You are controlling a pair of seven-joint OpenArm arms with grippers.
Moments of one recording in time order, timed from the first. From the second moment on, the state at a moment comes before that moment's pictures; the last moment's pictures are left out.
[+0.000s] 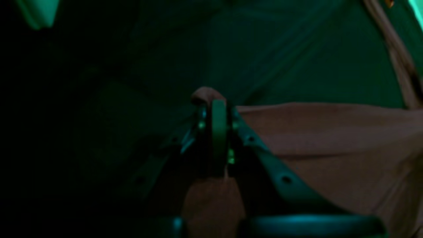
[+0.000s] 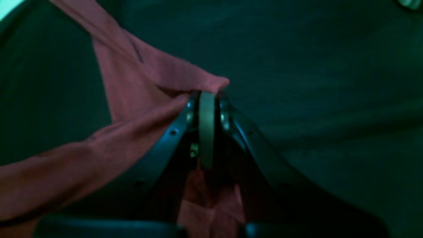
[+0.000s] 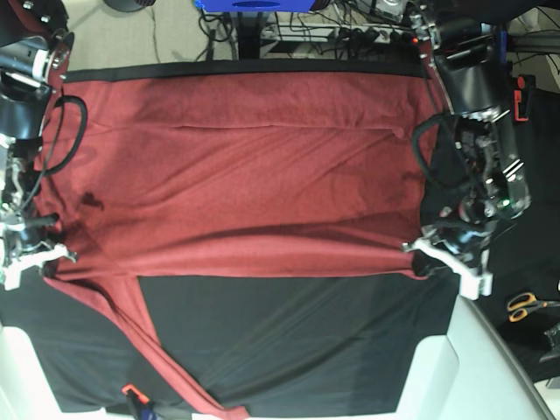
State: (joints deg) left arm -8.4 -11.4 -23.2 72.5 -23.9 -26.1 37.1; right arm 16.3 14.8 23.6 45.6 13.4 20.9 -9.9
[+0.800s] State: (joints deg) left arm -2.1 -11.2 -22.8 76.3 -25.1 -26.1 39.8; right arm 9.2 14.8 23.7 46.0 16.7 21.3 -10.4
